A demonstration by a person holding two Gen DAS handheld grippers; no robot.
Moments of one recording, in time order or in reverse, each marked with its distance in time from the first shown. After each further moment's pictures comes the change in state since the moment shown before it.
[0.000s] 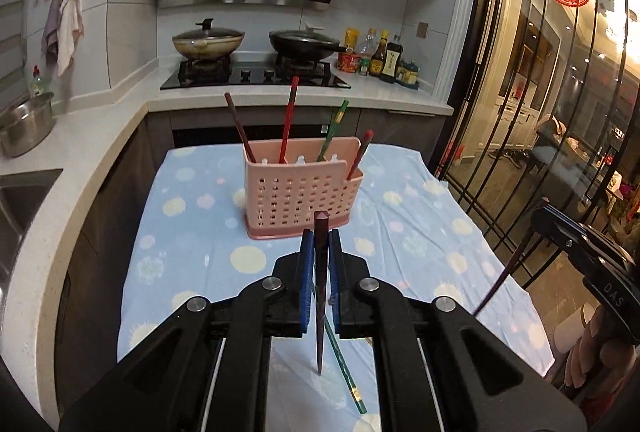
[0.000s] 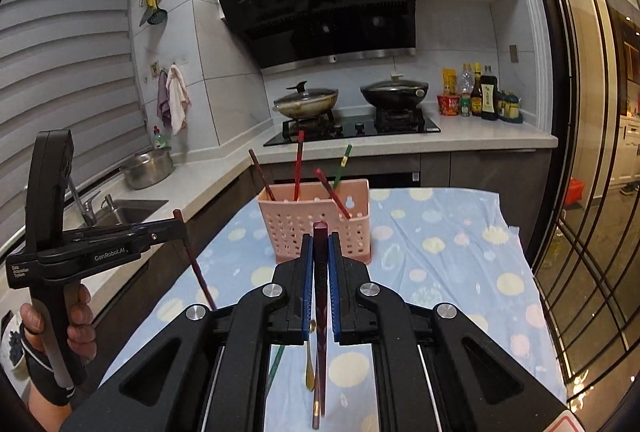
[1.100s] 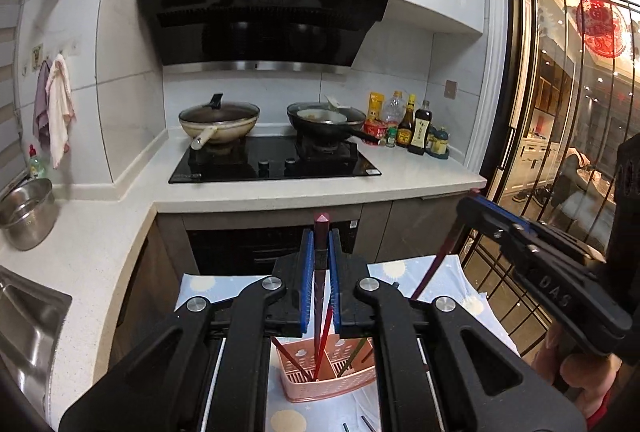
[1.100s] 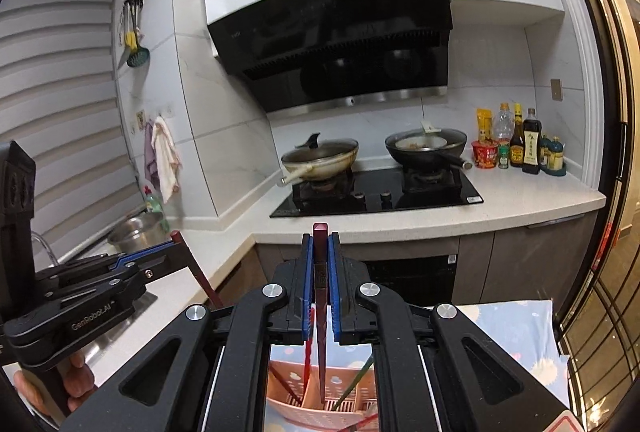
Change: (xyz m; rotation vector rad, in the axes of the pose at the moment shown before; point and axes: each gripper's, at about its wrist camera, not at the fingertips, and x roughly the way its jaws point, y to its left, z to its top) left arm 0.077 0.036 0.194 0.018 -0.144 0.075; right arm 0.187 0.004 0.189 0.016 -0.065 0.055
